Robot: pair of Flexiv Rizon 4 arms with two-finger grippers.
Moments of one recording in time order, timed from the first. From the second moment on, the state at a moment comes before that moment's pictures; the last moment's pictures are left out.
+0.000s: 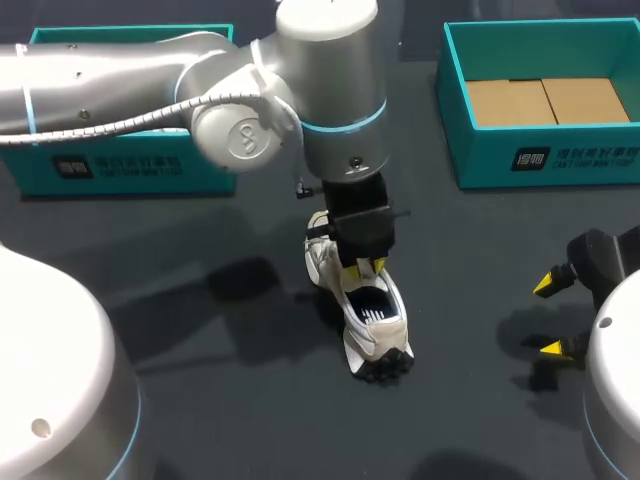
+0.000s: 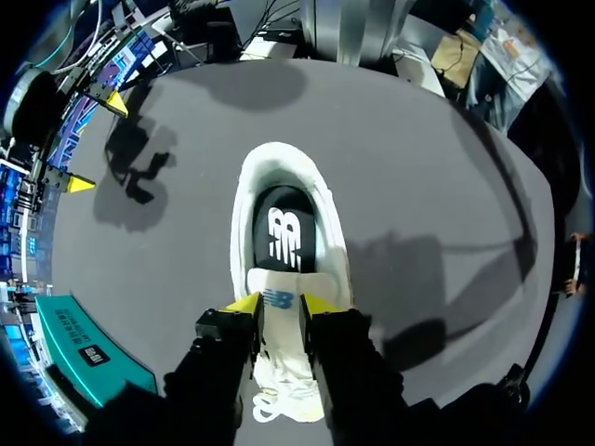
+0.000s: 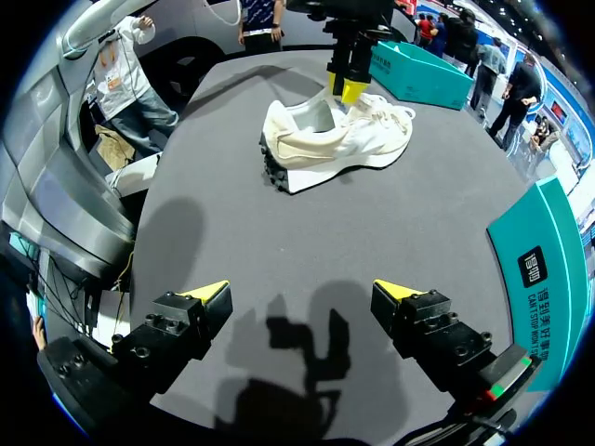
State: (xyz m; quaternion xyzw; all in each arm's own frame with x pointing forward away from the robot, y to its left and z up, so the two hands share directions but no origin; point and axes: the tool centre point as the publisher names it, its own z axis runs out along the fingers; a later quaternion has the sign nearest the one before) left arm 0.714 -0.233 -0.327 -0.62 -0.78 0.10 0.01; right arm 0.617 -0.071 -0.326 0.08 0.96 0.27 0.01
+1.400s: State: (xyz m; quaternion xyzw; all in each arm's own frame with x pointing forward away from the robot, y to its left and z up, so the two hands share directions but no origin) left arm 0.675 -0.207 -0.272 -0.48 -0.87 0.09 -0.02; right arm 0.617 -0.071 -0.326 0.08 0.96 0.27 0.01
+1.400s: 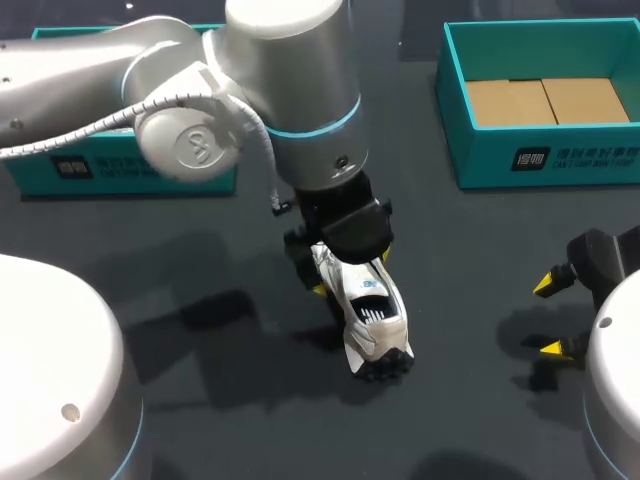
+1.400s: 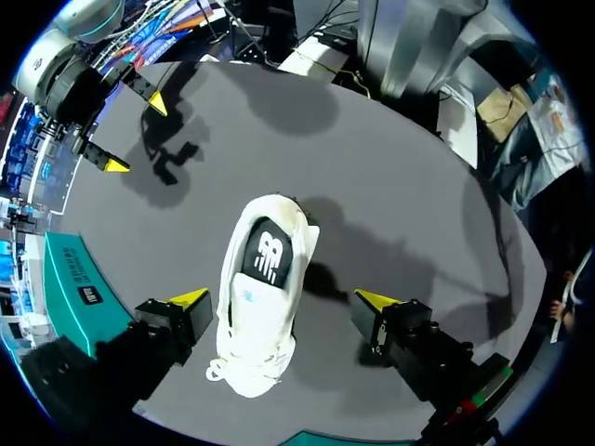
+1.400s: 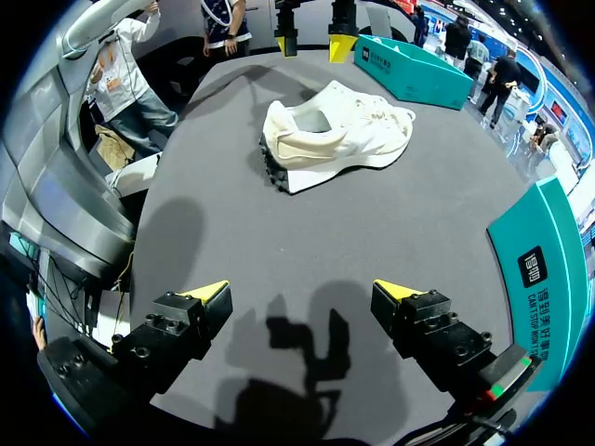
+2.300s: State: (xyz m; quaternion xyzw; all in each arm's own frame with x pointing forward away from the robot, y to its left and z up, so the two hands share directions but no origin) left arm 0.626 -0.224 -0.272 -0.10 -0.99 0.08 -0.04; right arm 0.617 -0.071 -0.326 0.08 0.96 0.27 0.01
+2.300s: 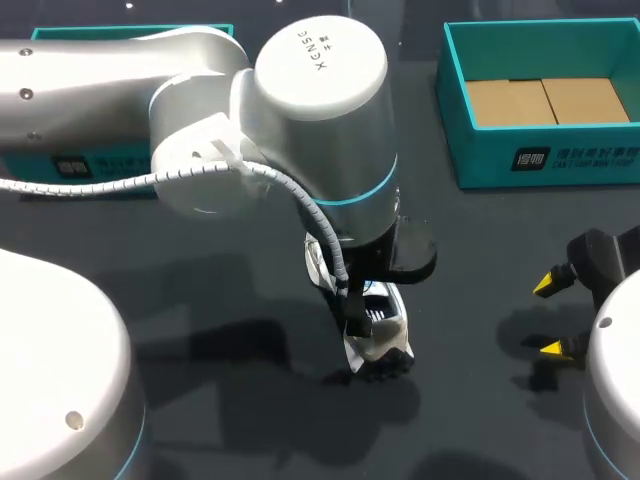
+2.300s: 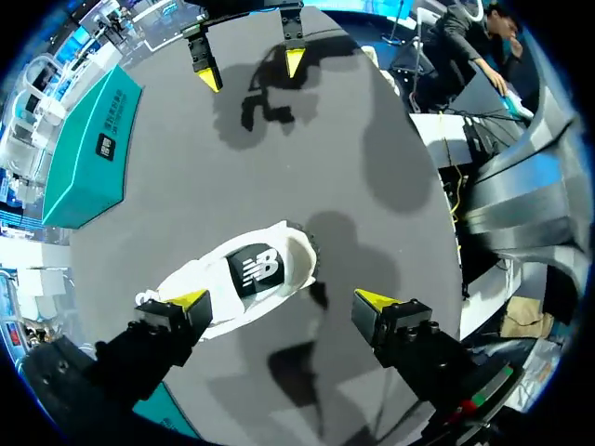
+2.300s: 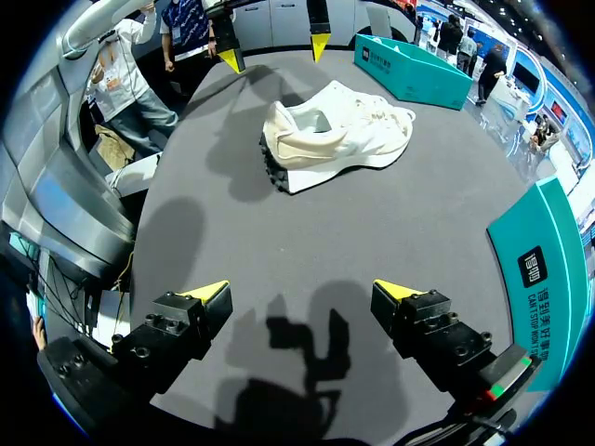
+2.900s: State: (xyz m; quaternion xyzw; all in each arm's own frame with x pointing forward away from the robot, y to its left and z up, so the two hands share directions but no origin) left arm 0.612 -0.234 -0.291 0.02 -0.99 0.09 -0.04; right arm 0.617 -0.071 -0.326 0.08 0.96 0.27 0.01
